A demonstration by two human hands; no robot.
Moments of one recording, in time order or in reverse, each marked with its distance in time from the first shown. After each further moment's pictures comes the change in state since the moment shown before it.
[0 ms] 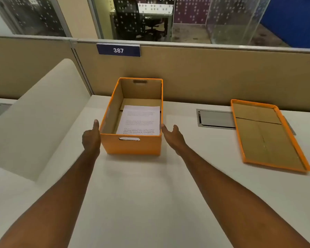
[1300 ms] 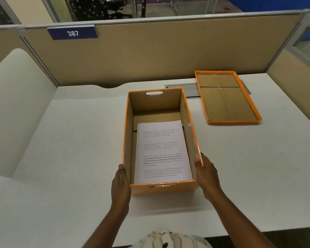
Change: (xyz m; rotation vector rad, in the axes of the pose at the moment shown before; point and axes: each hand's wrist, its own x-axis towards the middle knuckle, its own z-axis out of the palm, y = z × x) left_hand -0.271 -0.133 -0.017 0.012 -0.509 -0.019; right_hand -0.204 0.203 -0.099 0.099 0.380 0.105
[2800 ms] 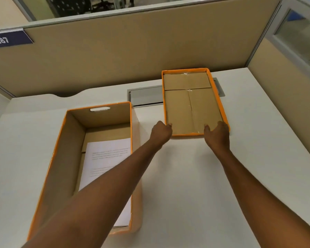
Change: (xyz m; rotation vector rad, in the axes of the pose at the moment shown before) left_hand 0.067 0.138 0.385 0.626 -0.325 0.144; right_hand 0.287 0.014 -0.183 -0.260 0.262 -0.071
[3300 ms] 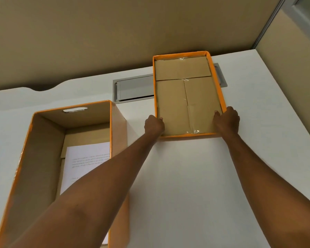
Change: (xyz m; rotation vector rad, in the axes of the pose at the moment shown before) left_hand 0.098 0.000 0.041 -0.010 0.087 -0.194; right_hand 0.107 0.024 0.011 -0.148 0.018 0.139
